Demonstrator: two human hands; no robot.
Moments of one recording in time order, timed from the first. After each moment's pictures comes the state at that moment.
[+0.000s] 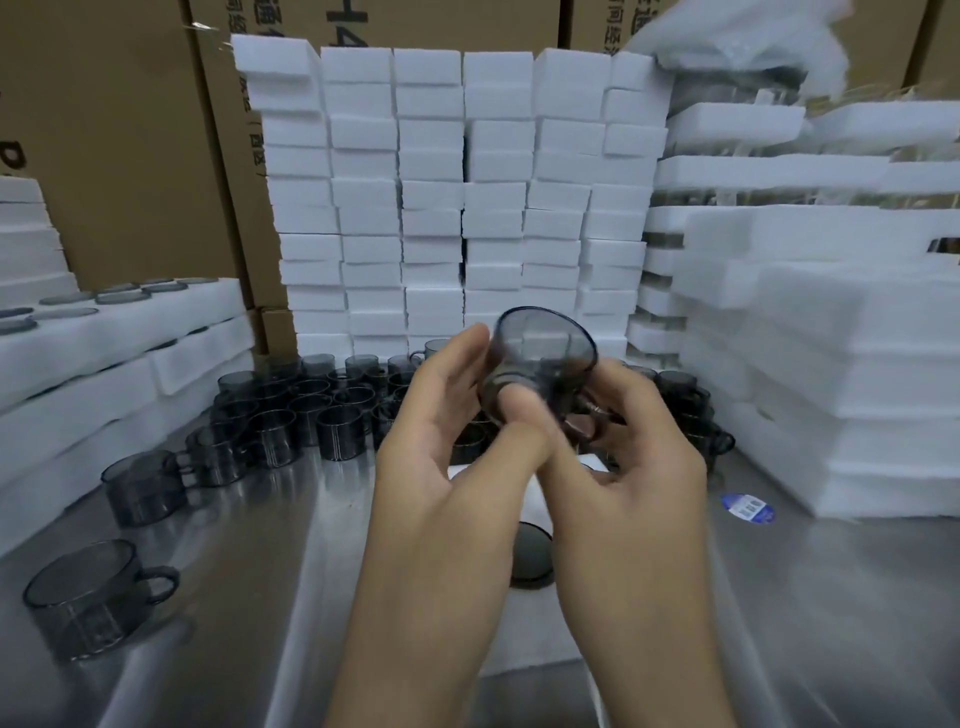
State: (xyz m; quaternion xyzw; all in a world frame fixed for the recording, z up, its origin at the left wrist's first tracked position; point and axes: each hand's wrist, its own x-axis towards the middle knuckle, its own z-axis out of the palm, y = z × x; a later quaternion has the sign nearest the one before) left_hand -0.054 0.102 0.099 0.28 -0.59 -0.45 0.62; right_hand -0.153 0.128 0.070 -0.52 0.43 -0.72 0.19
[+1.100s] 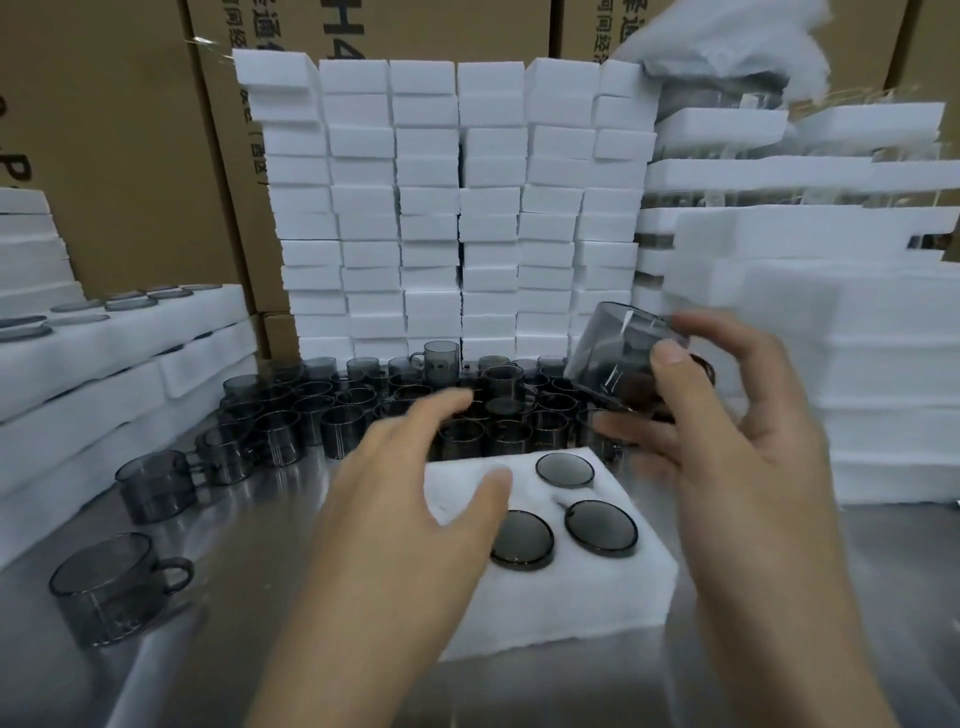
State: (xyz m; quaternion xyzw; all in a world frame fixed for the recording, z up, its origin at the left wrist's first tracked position) left_hand -0.016 0.130 0.072 0.52 -0.71 -0.19 0.45; right_hand -0.194 0.150 0.091 -0.45 0.41 -0.76 0.21
